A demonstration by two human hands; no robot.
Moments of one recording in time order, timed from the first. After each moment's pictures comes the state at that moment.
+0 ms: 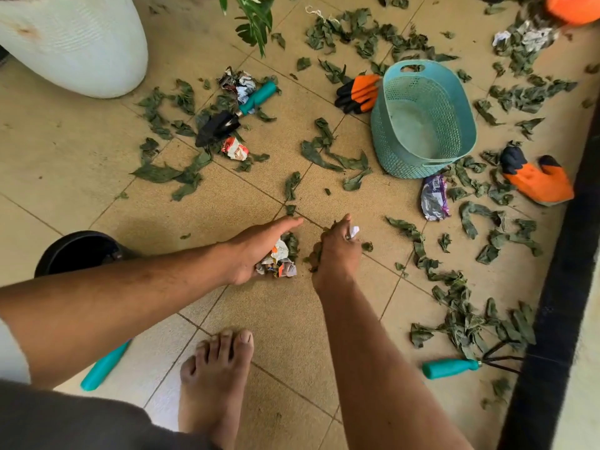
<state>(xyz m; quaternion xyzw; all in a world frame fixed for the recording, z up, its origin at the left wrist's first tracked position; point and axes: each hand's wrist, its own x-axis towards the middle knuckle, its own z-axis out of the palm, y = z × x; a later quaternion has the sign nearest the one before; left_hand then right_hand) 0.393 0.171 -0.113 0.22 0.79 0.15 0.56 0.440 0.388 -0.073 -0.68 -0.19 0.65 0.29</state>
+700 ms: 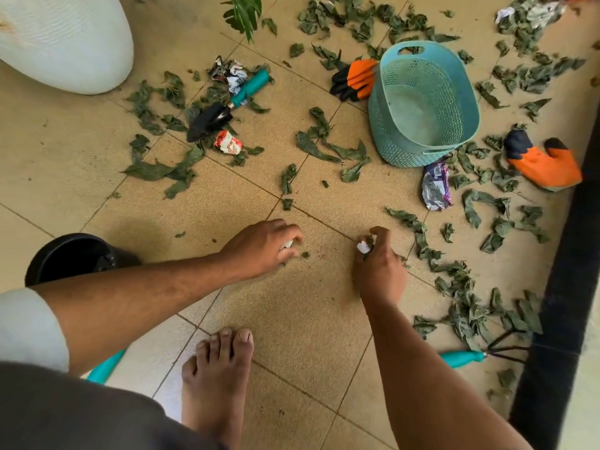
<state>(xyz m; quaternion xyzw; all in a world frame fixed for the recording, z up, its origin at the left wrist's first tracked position) 0.299 0.308 -0.112 0.68 0.67 0.07 0.28 0.542 0.402 -0.116 -0.69 -0.70 0.21 0.03</state>
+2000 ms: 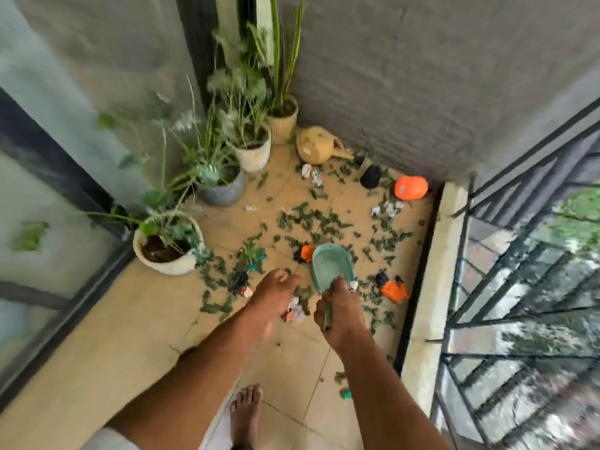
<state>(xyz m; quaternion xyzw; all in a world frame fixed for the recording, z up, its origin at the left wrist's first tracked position) 0.293 0.388 0.587 0.19 0.75 0.34 0.53 0.440 0.438 0.587 -0.66 -0.24 0.67 0.24</state>
